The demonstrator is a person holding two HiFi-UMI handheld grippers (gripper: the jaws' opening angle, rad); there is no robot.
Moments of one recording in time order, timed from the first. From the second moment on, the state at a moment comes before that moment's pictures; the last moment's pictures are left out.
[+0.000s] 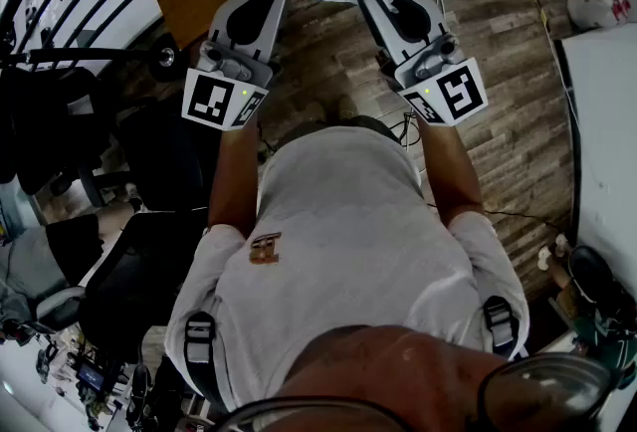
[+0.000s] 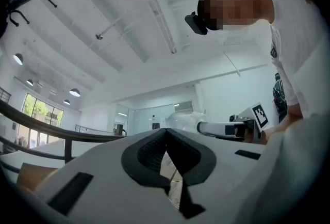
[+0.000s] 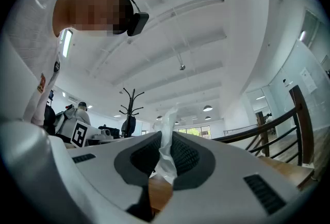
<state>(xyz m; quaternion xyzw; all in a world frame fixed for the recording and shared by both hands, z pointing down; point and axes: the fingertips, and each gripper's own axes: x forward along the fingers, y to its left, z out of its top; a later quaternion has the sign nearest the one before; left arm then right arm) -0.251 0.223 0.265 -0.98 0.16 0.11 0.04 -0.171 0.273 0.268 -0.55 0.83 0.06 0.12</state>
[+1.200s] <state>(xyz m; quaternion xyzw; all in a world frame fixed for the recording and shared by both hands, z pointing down) -0.164 0.209 0.272 -0.97 0.19 0.10 0.06 -0.057 0.263 0.275 -0.54 0.83 0.05 0.12</state>
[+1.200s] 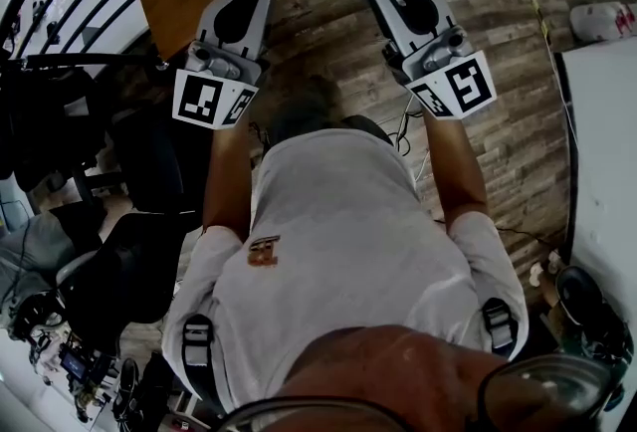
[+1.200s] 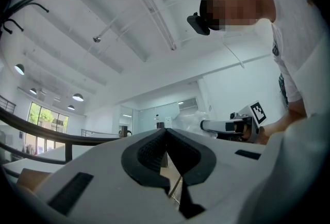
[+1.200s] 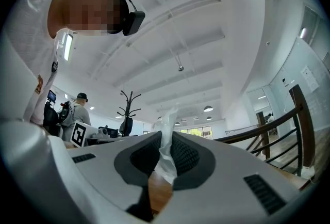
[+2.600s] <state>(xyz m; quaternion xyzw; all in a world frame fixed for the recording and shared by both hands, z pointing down) -0.066 -0.063 0.294 -0.97 0.20 0.09 0.06 0.033 -0.019 0.290 -0.53 0.84 0.04 0.06</state>
